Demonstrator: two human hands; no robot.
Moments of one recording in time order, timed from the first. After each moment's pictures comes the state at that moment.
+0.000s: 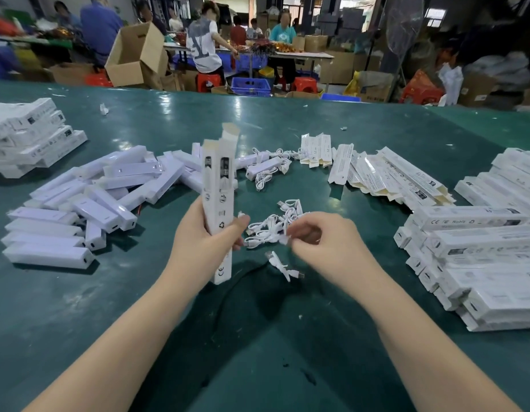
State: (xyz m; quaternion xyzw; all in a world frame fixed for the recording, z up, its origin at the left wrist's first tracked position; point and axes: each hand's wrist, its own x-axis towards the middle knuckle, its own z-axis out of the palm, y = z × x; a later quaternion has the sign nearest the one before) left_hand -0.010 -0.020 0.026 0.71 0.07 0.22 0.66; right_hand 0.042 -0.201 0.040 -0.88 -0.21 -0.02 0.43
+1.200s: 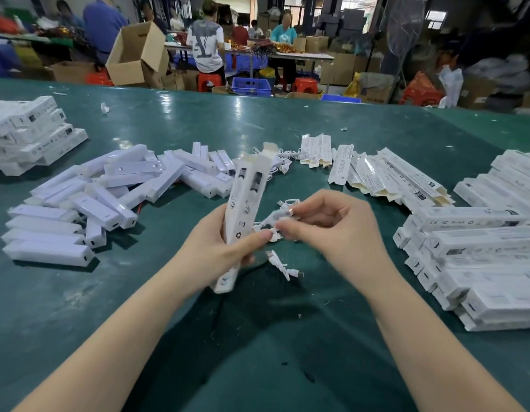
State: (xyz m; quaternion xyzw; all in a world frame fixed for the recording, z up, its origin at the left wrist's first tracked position) left_hand -0.012 -0.018 0.029 0.77 -0.01 0.08 0.63; right_hand 0.028 -0.204 0.061 -0.69 -0.27 -0.01 0.67
